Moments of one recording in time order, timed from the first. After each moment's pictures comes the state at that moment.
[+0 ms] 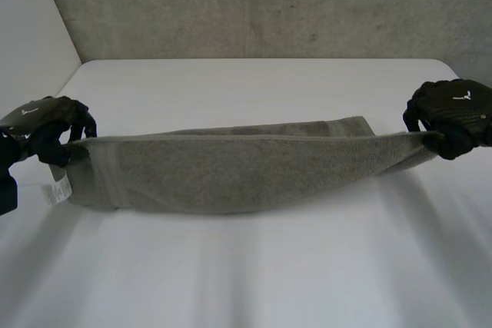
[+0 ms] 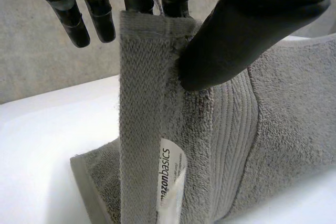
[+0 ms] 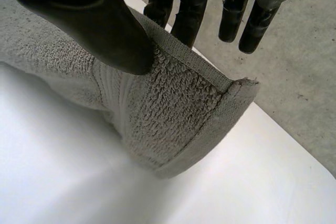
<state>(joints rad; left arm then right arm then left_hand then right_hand) 4.88 -1.56 -1.74 2.89 -0.95 3.30 1.49 -1.47 1.53 0.38 0.97 2.51 1.30 1.34 0.23 0.23 1.17 1.32 1.33 0.22 0.25 1.17</state>
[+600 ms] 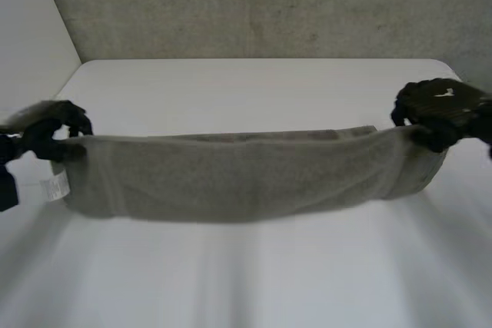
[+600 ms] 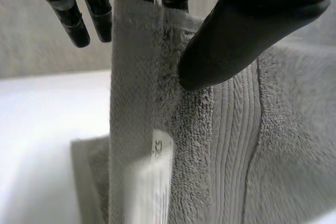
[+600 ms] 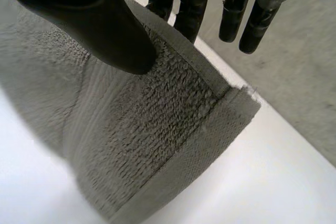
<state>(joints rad) 4.92 -1.74 -1.65 2.92 -0.89 3.20 1.53 -1.21 1.30 0.44 0.92 2.44 1.30 1.35 0.23 0.23 1.18 1.32 1.33 0.22 0.25 1.17</state>
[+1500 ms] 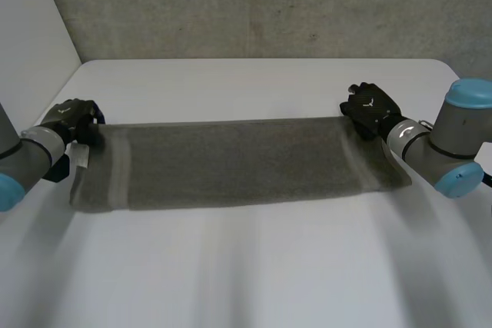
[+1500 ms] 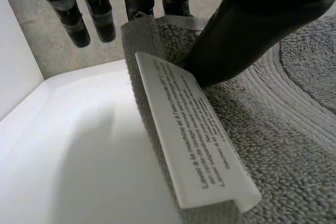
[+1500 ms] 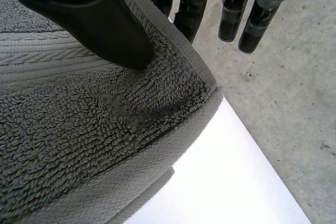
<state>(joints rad) 4.72 -2.28 -1.27 3.25 -1.31 3.19 1.73 -0.56 0.87 -0.11 1.09 2.46 1.30 1.34 0.23 0.23 1.17 1.27 1.28 0.22 0.25 1.13</state>
